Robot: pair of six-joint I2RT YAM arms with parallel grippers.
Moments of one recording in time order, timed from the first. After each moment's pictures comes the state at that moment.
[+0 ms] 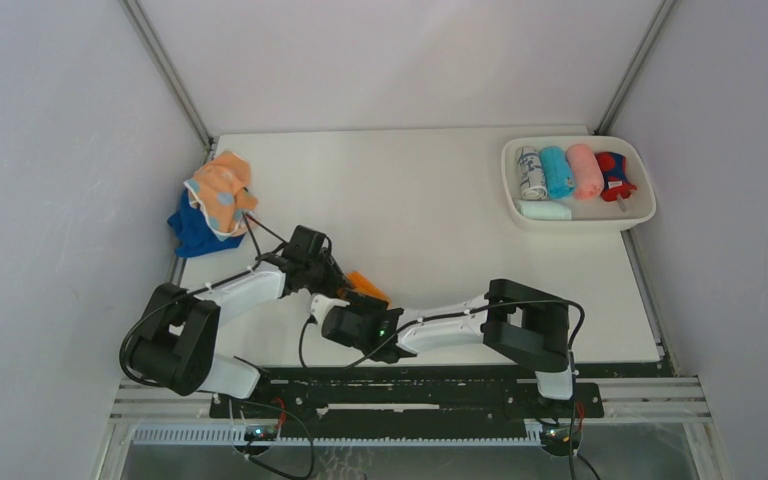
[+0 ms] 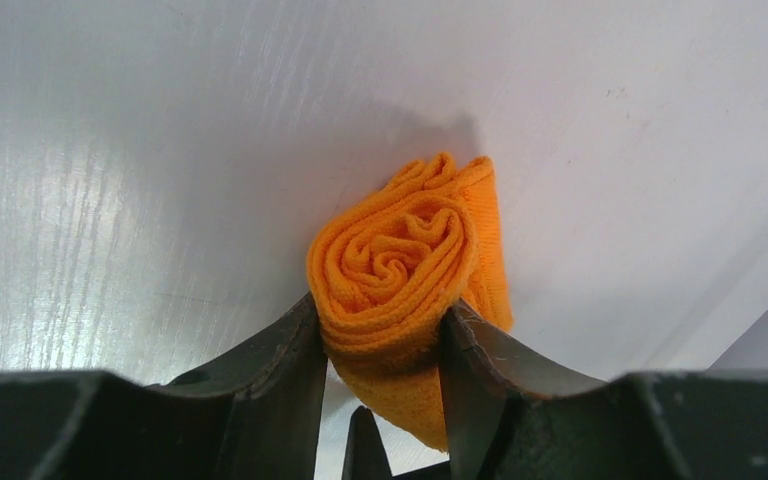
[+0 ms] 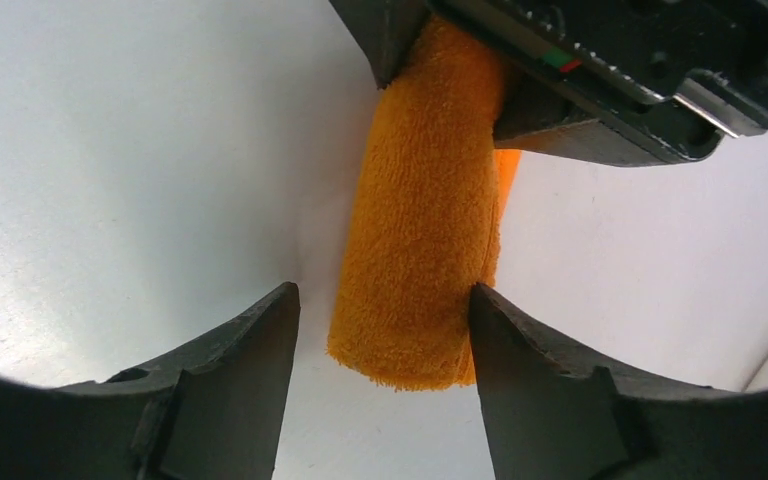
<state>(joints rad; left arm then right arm) -0.44 1.42 0.66 -0.30 0.11 -1.04 1.34 1.91 1.14 -0.19 0.57 -0.13</state>
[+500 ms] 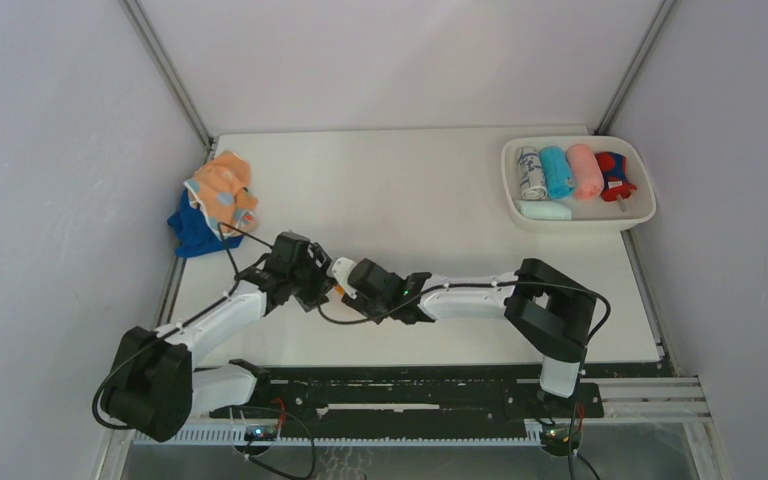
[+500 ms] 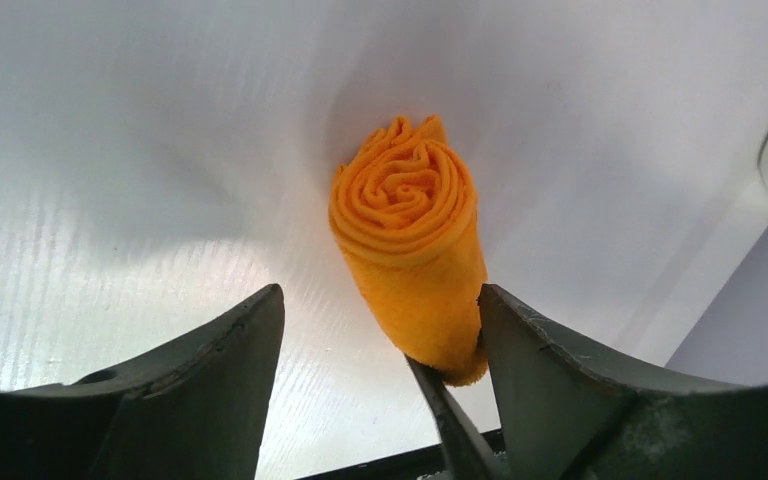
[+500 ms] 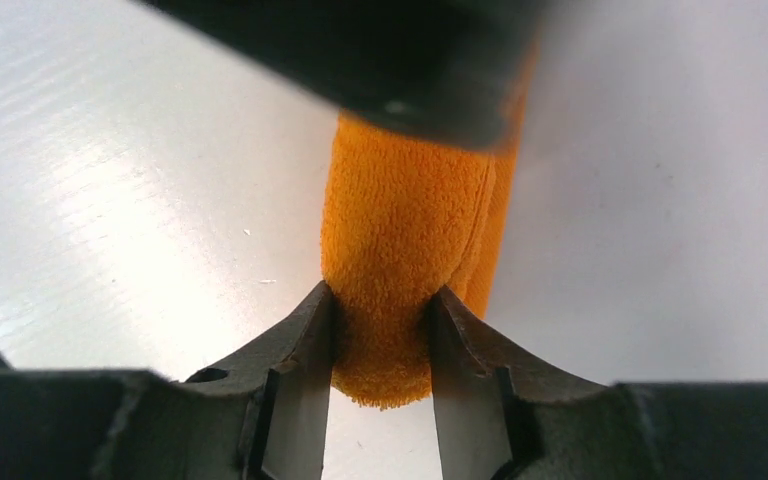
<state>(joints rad) -0.42 1.21 0.58 -0.33 0.08 -1.06 1.15 1.83 1.10 -0.17 0.22 -0.07</state>
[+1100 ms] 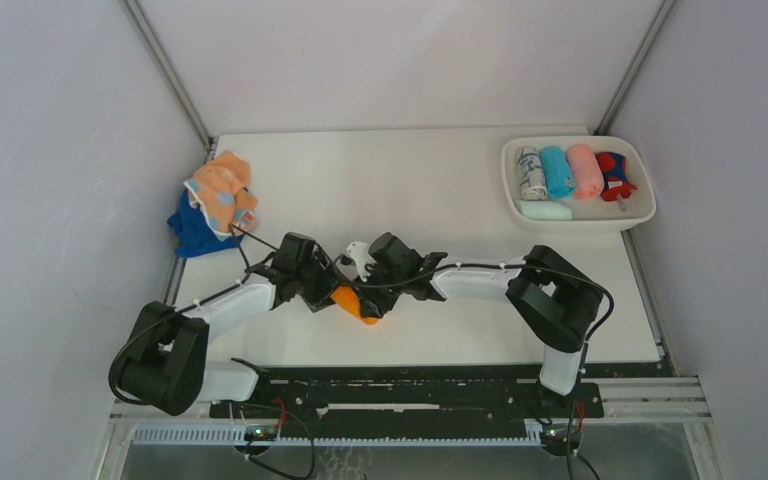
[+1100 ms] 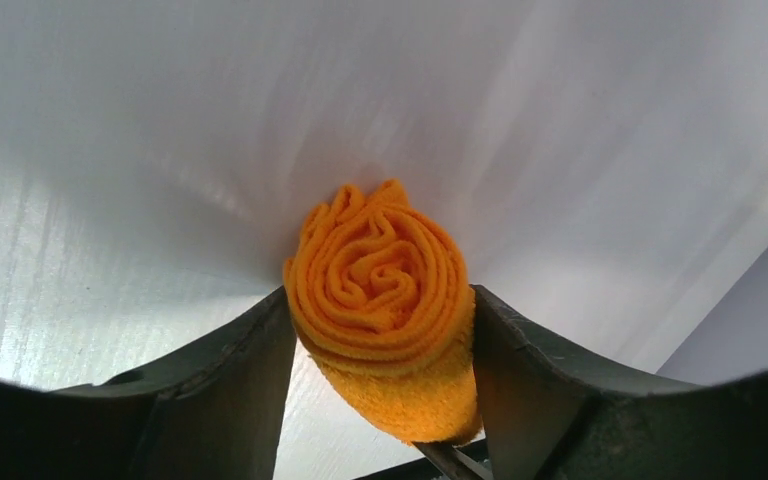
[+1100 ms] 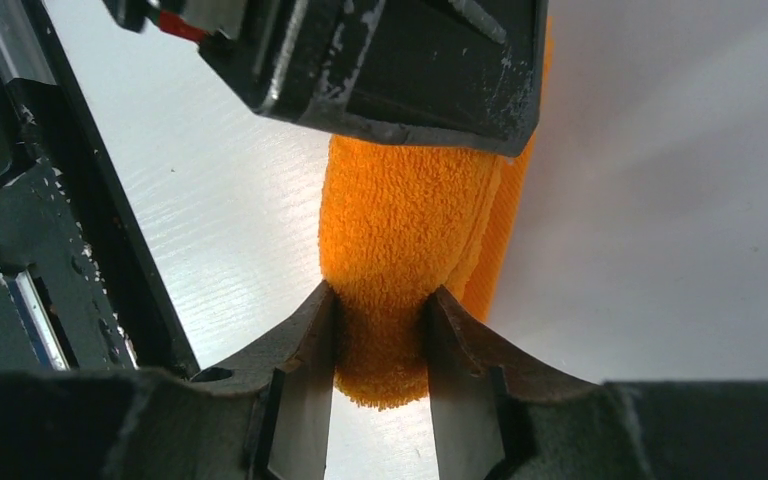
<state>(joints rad) -0.40 1.30 0.57 -0.25 0.13 -1.09 0.96 1.82 1.07 -0.11 -0.35 0.05</state>
